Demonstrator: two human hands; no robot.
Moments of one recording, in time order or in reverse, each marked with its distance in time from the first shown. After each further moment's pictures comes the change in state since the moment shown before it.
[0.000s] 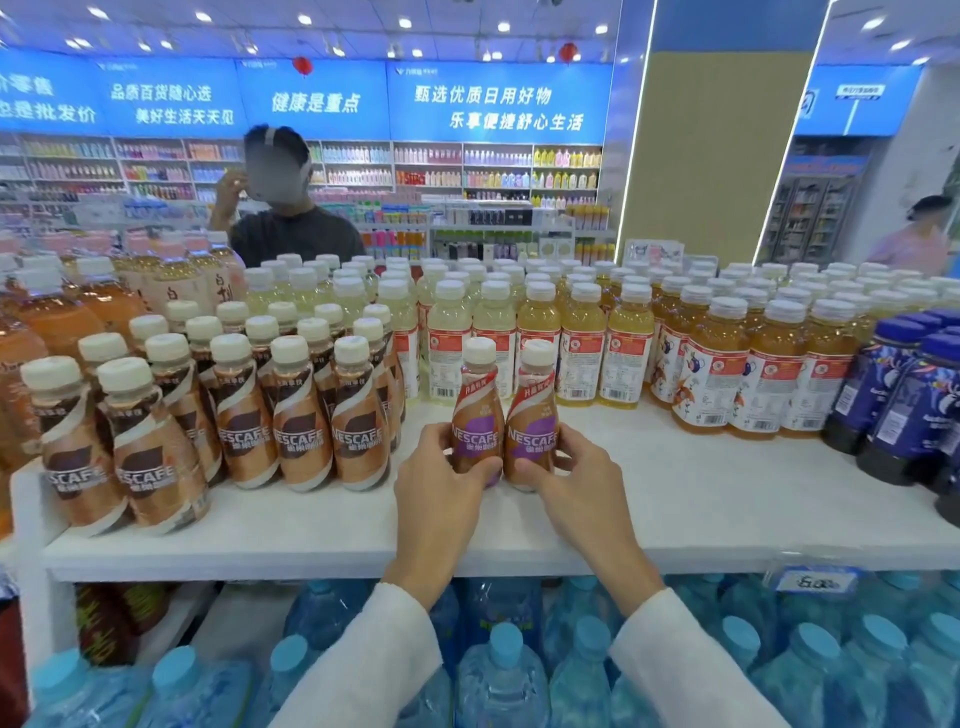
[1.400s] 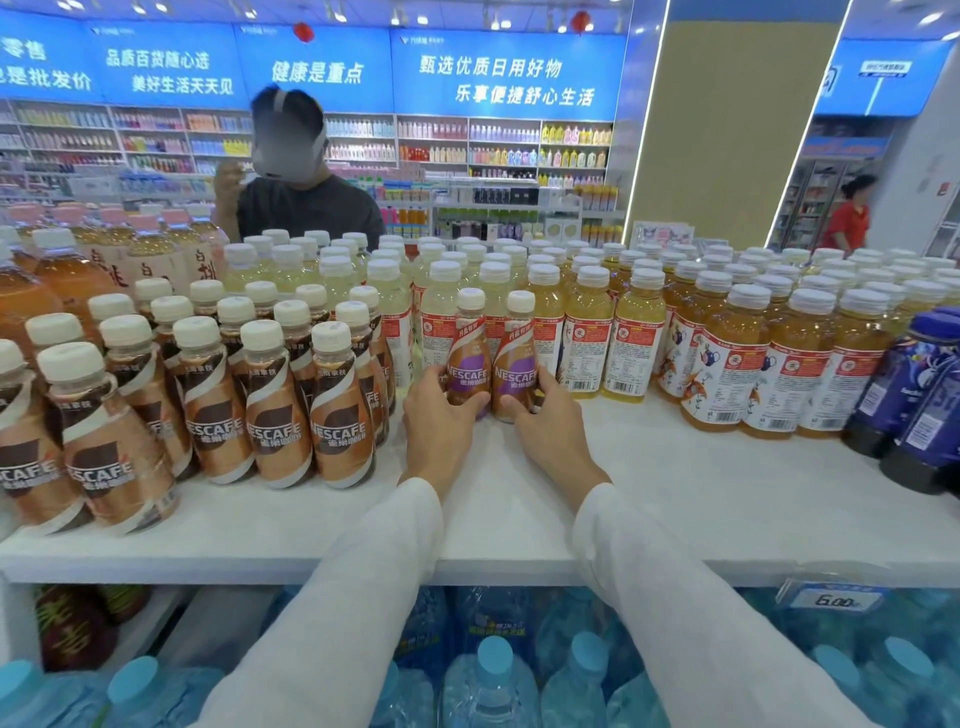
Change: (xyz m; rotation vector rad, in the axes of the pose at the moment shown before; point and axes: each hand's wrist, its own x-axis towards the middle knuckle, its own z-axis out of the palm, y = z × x) left_hand 0.097 -0.016 0.047 0.027 0.090 -0.018; right_hand 0.110 0.032 0.038 -0.045 0.003 -0.019
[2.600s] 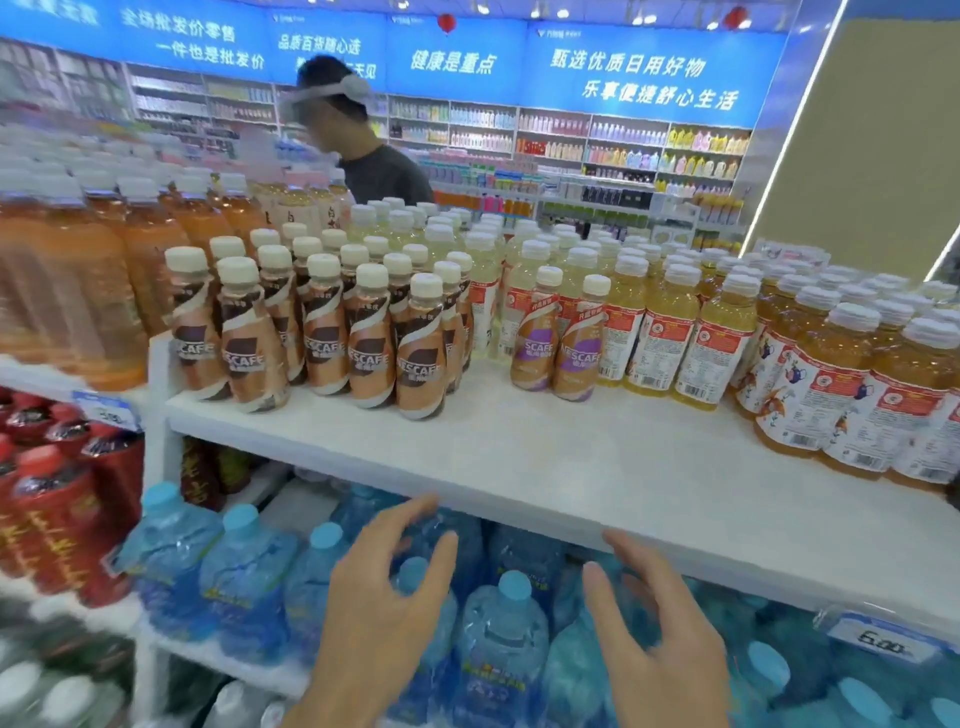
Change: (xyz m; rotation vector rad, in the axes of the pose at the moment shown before) left_hand -0.234 -0.016 -0.133 -0.021 0.050 -0.025; right_hand -0.246 -0.023 -0.086 0.102 0.036 -0.035
